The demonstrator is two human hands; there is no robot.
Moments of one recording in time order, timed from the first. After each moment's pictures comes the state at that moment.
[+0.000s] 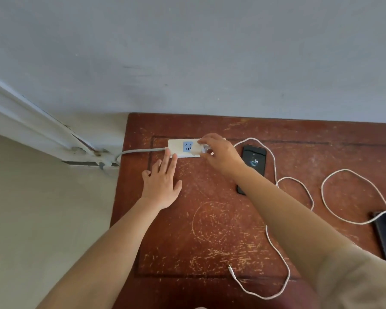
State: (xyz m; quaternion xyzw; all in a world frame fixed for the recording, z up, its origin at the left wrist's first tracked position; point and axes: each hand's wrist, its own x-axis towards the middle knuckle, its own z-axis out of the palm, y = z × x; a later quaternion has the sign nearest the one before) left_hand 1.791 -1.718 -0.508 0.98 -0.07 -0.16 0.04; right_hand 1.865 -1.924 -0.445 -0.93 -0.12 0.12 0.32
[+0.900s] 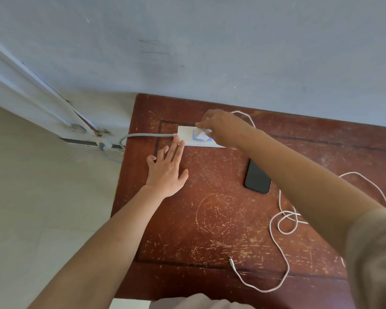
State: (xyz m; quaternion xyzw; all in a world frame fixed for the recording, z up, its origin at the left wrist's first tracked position) left_hand 1.790 -1.709 -0.523 0.99 -0.07 -0.12 0.08; right_hand 1.918 -1.894 -0.410 -0.92 -0.36 0.17 0.04
